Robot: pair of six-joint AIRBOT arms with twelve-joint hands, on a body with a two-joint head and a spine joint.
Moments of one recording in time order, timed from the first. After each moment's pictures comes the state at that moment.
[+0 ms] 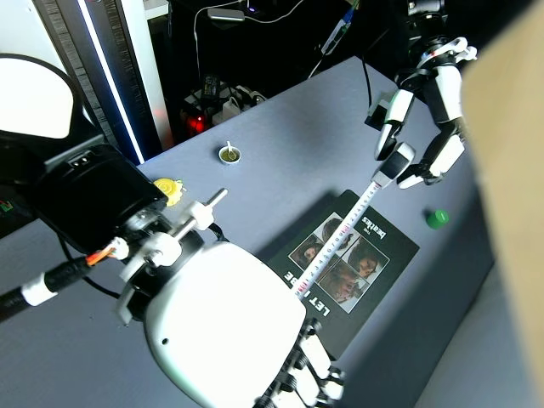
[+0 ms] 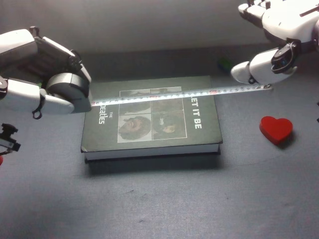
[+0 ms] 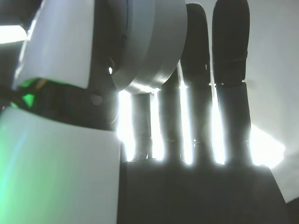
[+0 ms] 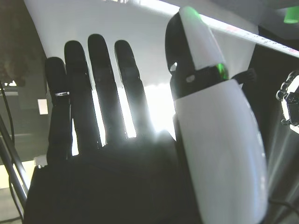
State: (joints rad) left arm 0.73 -0.83 1.24 0.31 -0.54 -0.10; right arm -0.13 -1.05 0.91 -1.52 -0.72 0.44
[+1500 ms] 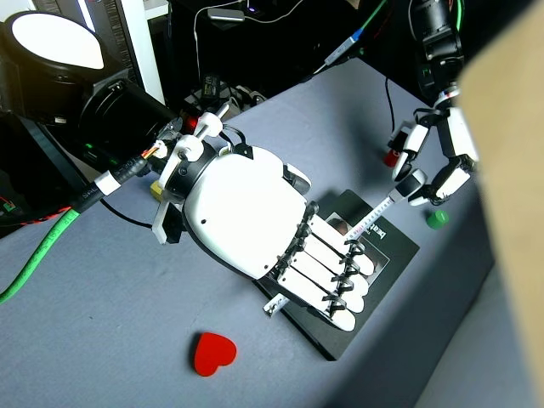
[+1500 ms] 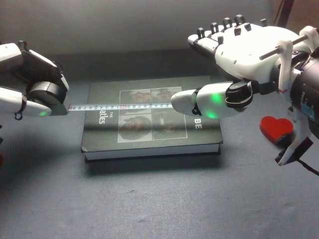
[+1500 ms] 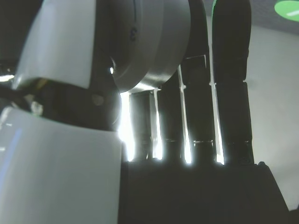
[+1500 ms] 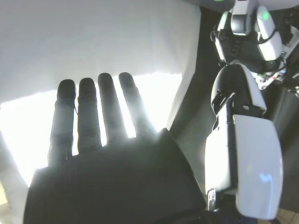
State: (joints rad) left arm 0.93 -1.11 1.77 0.49 -0.83 -0.32; right arm -0.19 -1.11 0.77 -1.63 -0.76 0.65
